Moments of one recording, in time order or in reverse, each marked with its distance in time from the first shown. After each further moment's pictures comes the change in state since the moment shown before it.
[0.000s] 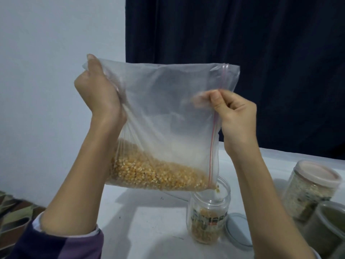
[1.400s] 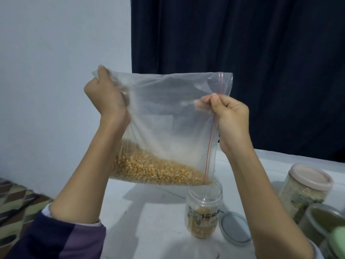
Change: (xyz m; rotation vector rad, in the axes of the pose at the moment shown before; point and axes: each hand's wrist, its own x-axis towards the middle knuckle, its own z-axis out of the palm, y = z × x) left_hand -0.010 0.023 0.019 0.046 0.047 0.007; right_hand 0.012 -0.026 -0.010 0.132 -0.011 0.228
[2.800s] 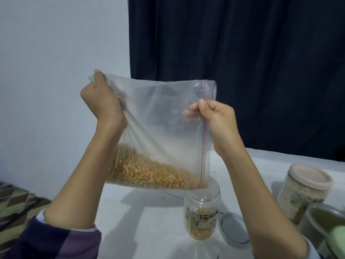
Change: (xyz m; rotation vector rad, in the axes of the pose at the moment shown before) left_hand -0.005 -0.002 -0.003 0.037 0.009 0.044; right_hand -0.001 0.008 0.000 -0.031 -0.069 0.042
